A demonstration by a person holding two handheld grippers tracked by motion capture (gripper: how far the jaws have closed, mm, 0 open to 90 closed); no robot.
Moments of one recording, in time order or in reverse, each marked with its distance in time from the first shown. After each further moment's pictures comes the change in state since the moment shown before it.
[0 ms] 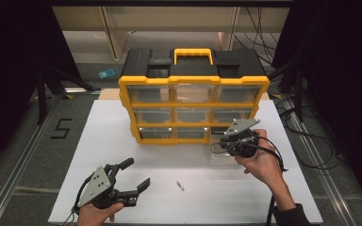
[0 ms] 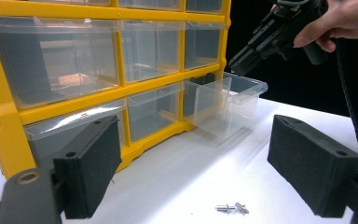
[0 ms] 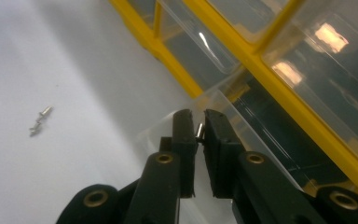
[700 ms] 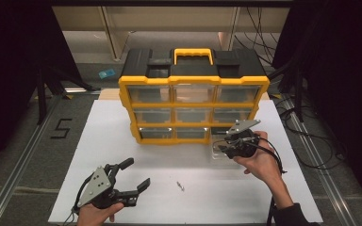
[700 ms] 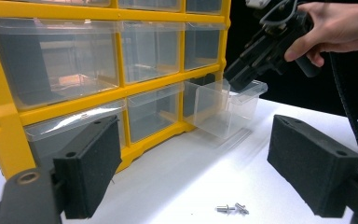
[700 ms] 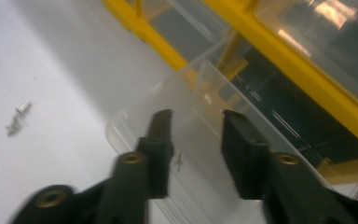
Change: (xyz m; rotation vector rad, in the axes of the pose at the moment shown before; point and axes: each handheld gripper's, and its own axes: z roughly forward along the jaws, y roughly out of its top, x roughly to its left) left arm 0.000 0.000 0.000 -0.001 0.000 0.003; right arm -0.010 -0.016 0.020 0.001 -0.013 0.084
